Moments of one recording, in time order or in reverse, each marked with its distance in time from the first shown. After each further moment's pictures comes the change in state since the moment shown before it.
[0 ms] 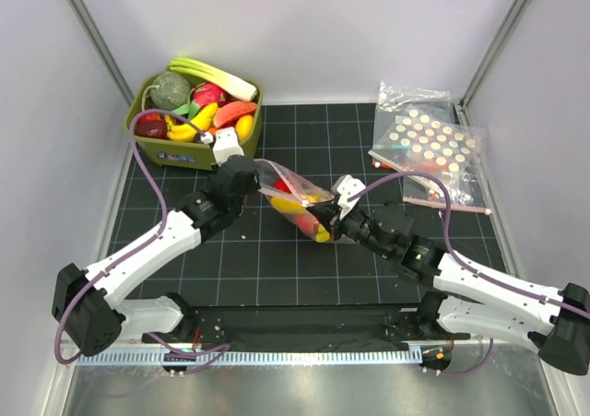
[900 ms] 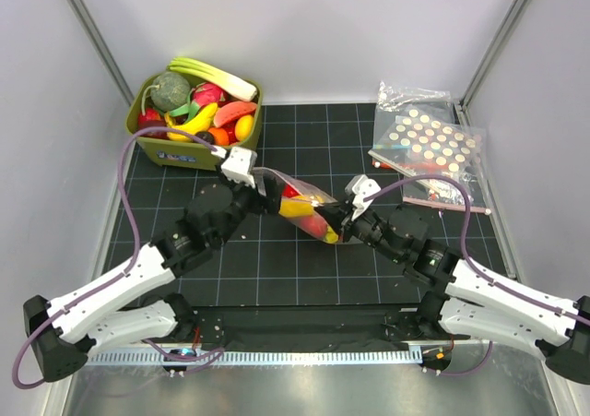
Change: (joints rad) left arm -0.175 -0.261 -0.112 0.192 0.193 0.344; right arm 0.000 -0.108 -0.016 -0.054 0.033 0.052
